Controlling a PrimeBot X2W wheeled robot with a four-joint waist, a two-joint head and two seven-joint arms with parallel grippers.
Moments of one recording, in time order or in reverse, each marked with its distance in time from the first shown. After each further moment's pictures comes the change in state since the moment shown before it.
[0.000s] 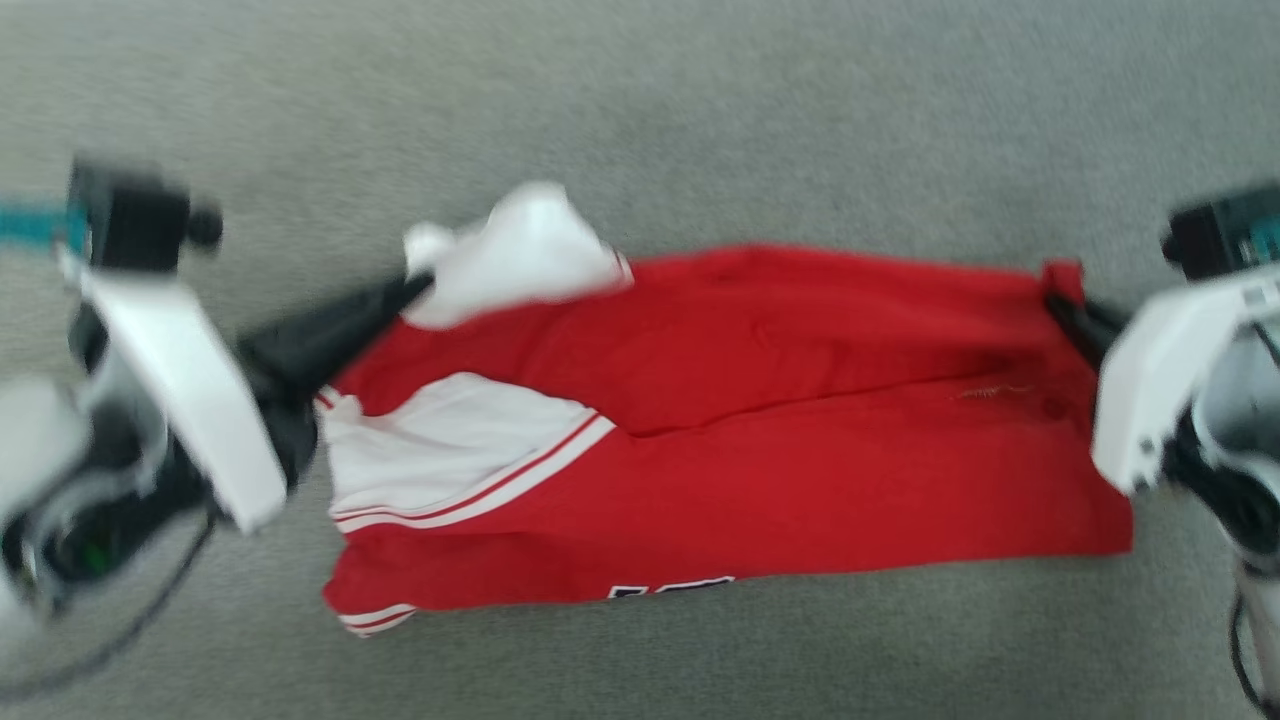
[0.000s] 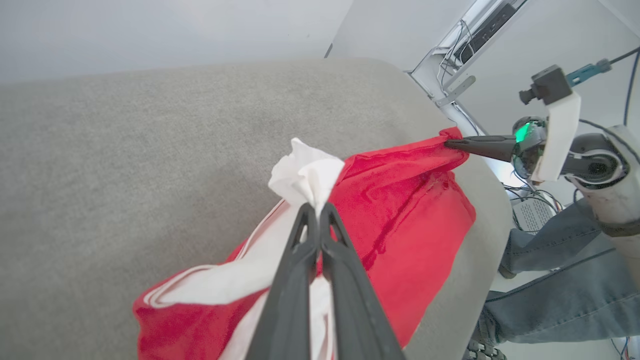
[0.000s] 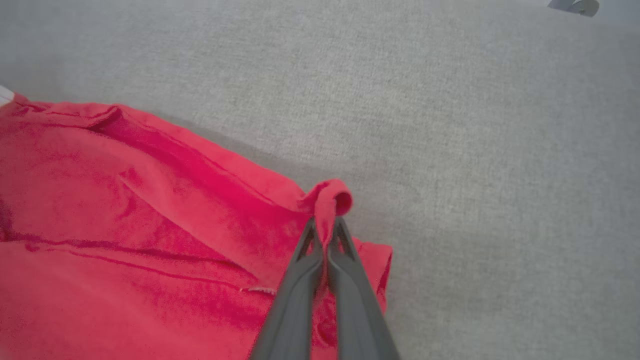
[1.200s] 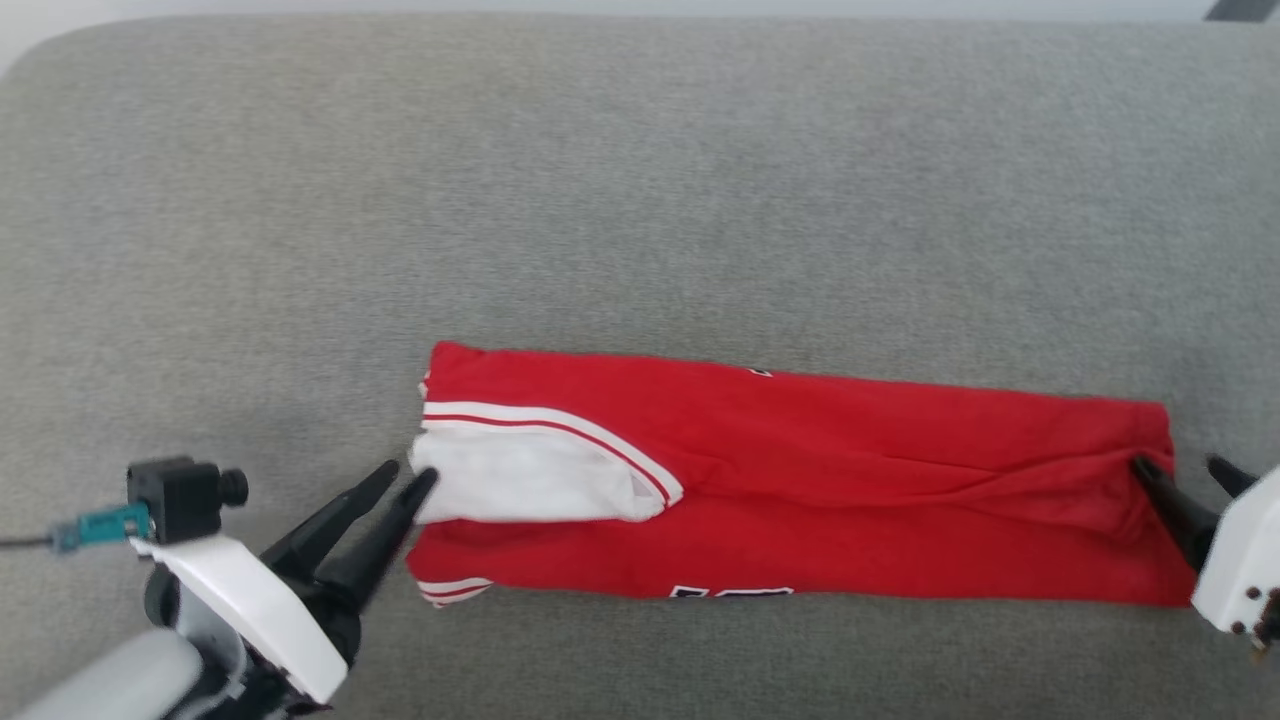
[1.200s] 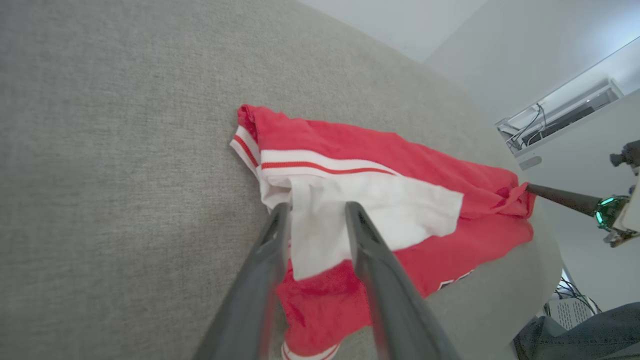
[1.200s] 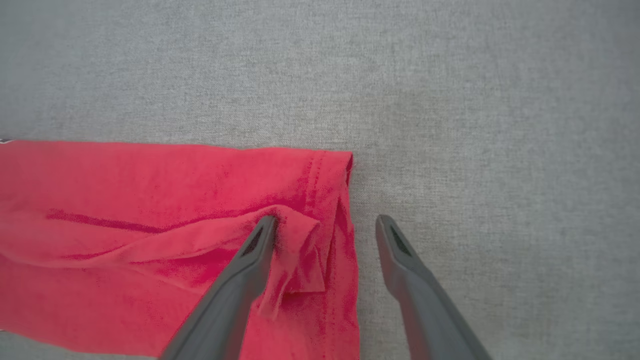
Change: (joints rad) left arm 0.612 -0.179 0.247 0.166 0.154 0.000 -0.276; right arm 0.356 0.061 -0.298 -0.075 0.001 0.000 -0.022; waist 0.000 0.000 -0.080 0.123
